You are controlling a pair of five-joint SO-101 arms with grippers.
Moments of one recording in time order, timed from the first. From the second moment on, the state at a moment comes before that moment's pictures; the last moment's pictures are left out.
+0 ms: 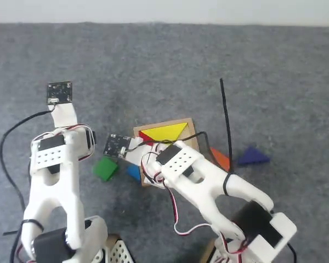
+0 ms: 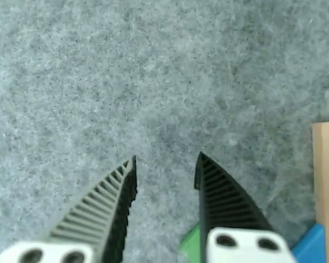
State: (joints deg) left arm -22.0 -22.2 54.1 45.1 -2.3; right arm -48.7 -2.0 38.7 45.9 29.6
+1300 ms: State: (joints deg) left arm -22.0 -22.2 54.1 45.1 -2.3; right arm -30.9 -19.9 43.8 54.3 25.5
